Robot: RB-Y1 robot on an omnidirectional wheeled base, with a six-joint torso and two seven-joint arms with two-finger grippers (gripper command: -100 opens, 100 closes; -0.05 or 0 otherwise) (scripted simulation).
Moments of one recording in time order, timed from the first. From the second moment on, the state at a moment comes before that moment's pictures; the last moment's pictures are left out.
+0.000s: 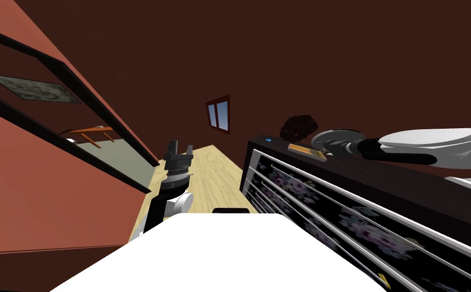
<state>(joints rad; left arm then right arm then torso) 0.45 0.04 -0.03 -2.35 0.09 -0.51 -0.04 0.19 -2.05 0.30 -1.15 0.49 -0.35 1.32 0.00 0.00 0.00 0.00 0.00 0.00</state>
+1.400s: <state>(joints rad) 0.45 0.04 -0.03 -2.35 0.09 -0.51 -0.04 0.16 -2.05 0.27 -1.22 0.49 -0.37 1.36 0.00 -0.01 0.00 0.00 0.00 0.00</state>
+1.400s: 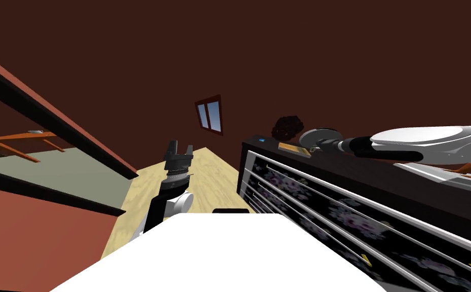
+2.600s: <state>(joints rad) 0.45 0.04 -0.03 -2.35 0.09 -0.51 -0.04 0.14 -2.03 0.15 -1.37 0.52 -0.42 1.43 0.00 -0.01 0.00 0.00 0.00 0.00</state>
